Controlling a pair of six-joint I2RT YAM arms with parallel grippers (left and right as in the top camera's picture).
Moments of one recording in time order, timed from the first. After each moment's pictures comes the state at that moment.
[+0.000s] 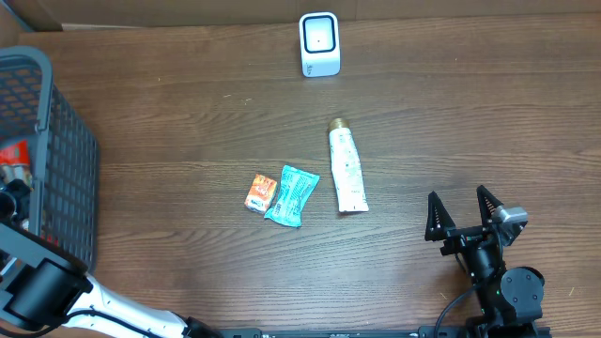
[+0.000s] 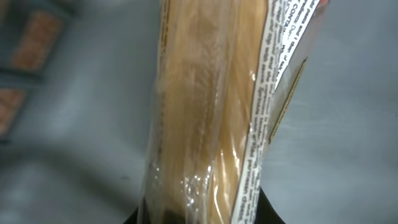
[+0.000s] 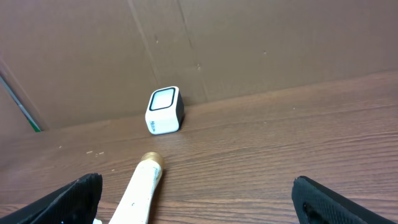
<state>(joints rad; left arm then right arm) 0.97 2.09 1.61 -0.72 0.09 0.28 0.15 0.01 0.02 -0.03 -0.07 0.28</state>
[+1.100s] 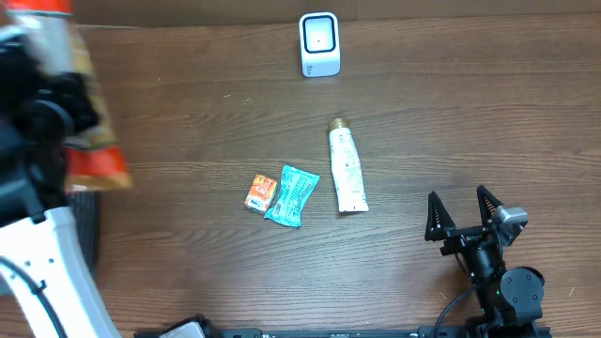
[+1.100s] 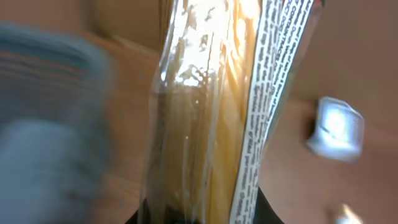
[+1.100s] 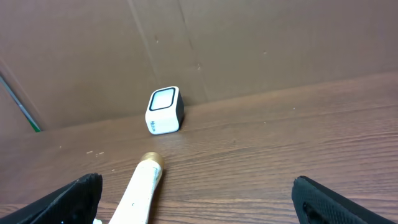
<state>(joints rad) 0.36 1.35 1.73 -1.03 0.22 -0.08 0.15 0.01 0.02 -0.03 -0.07 0.28</state>
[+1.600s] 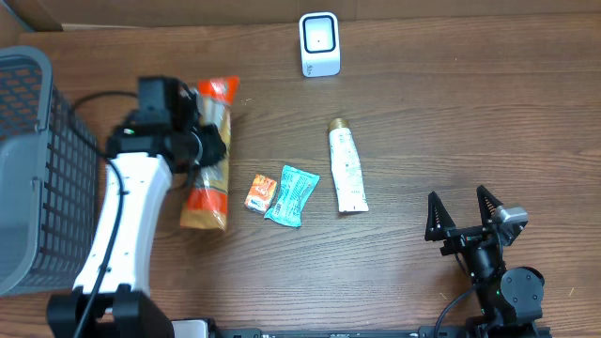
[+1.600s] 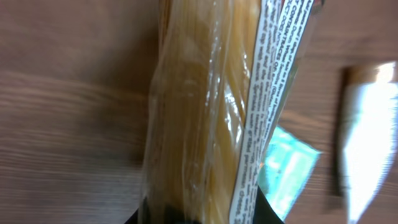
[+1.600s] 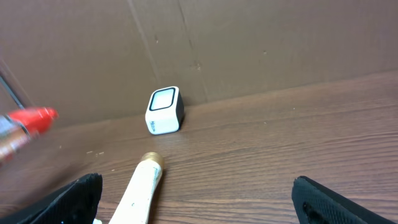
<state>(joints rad) 0.03 1.53 1.21 -0.86 0.16 -0.22 0.15 0.01 0.02 -0.03 -0.07 0.28</state>
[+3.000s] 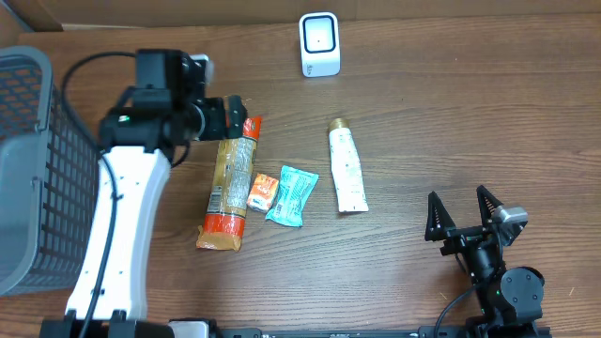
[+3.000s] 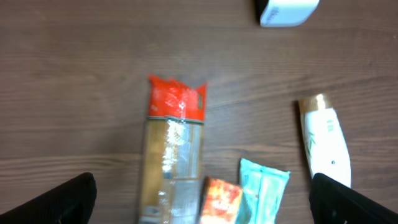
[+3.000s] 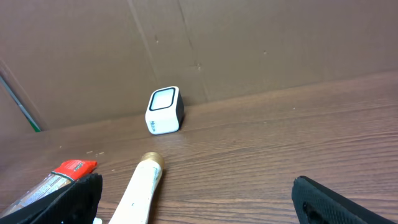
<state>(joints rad) -0.01 1.49 1.49 -0.96 0.14 -0.07 0.15 0.01 0.02 -0.03 -0.07 0.28</state>
